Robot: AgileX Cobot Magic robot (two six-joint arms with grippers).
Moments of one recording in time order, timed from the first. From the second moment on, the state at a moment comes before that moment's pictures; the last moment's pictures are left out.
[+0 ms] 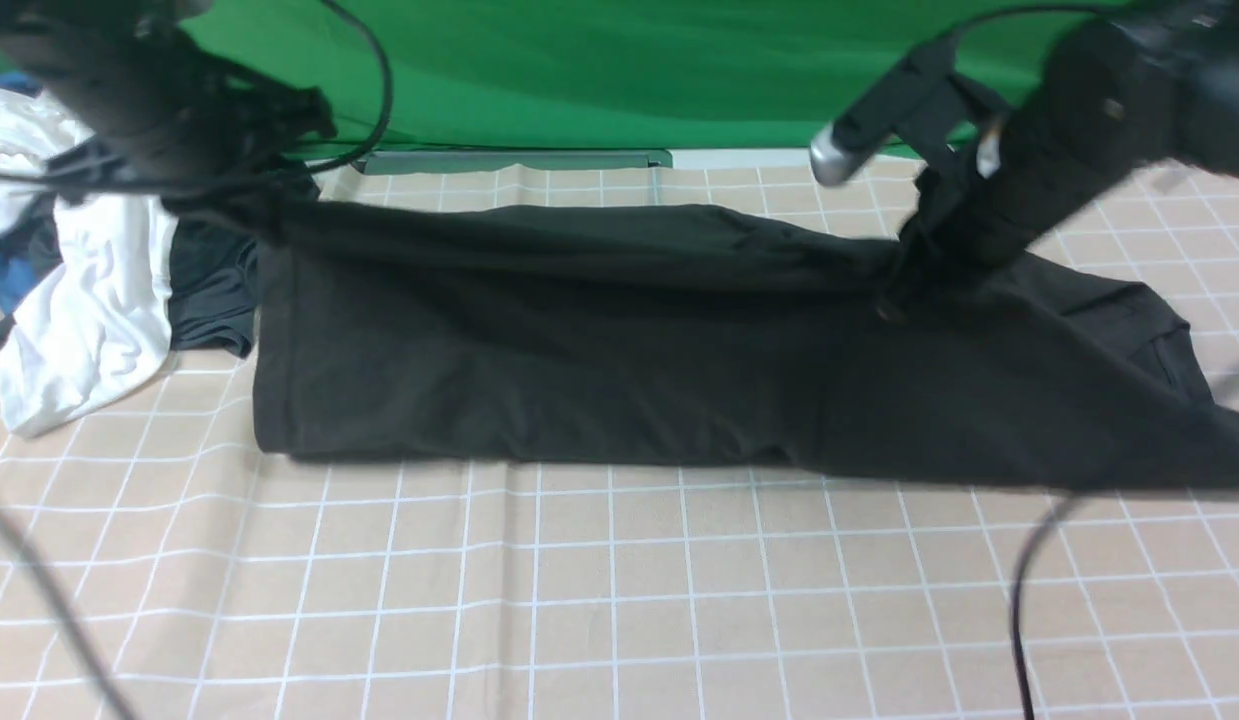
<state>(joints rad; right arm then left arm) 0.34 1.88 -1.49 -0.14 0.73 -0.30 -0.09 1.86 -1.63 0.00 0.94 -0.31</state>
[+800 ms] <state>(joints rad) 0.28 2.37 -2.00 -0.14 0.55 -0.34 -0.04 2.30 -2.05 0.01 0.81 -0.32</state>
